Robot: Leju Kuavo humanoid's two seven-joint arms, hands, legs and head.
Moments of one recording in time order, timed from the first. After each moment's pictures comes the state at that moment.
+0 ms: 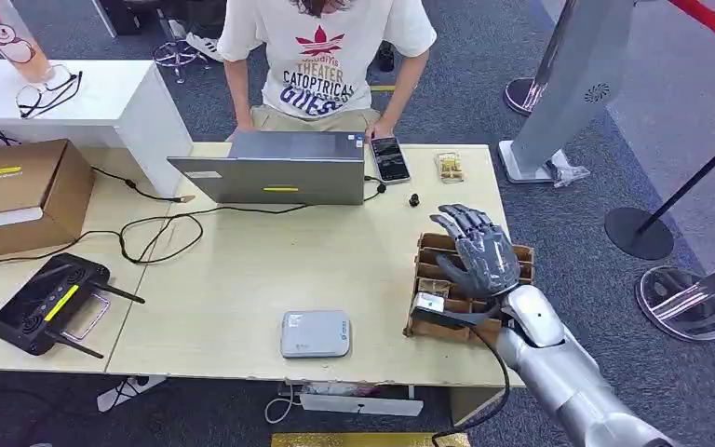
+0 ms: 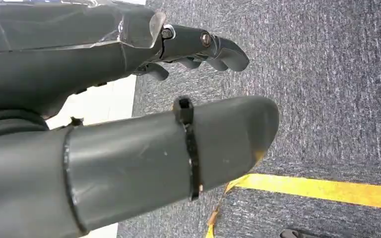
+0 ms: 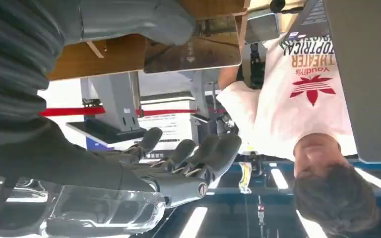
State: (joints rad) left arm -0.07 -0.10 1.02 -0.17 -1.24 0.31 0.05; right arm -0.48 -0.26 0.52 -0.83 0.85 -0.67 -0.38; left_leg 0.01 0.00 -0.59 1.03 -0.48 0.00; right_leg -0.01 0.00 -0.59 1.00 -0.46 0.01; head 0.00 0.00
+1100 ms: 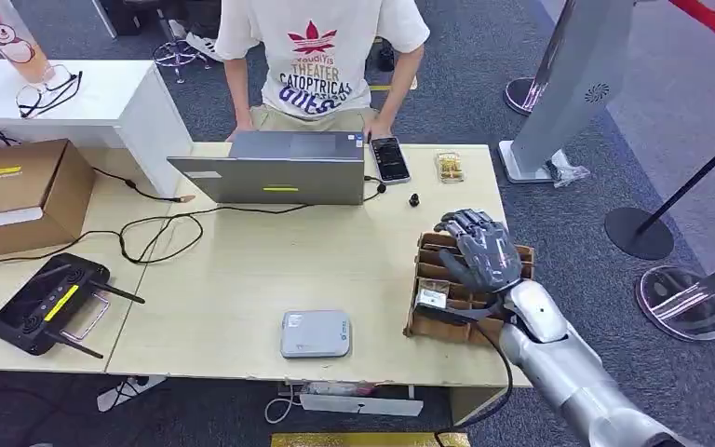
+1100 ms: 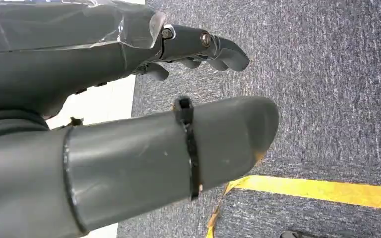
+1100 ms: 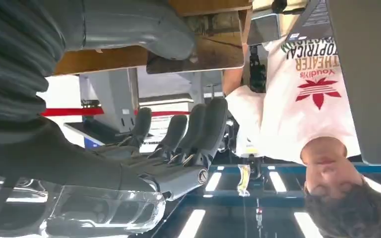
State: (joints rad) left arm -0.07 -0.10 1.02 -0.17 -1.24 0.31 0.05; right arm -0.50 -0.28 0.56 -0.82 0.82 -0.64 -0.37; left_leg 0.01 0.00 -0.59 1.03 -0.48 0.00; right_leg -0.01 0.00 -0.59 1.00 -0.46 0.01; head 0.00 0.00
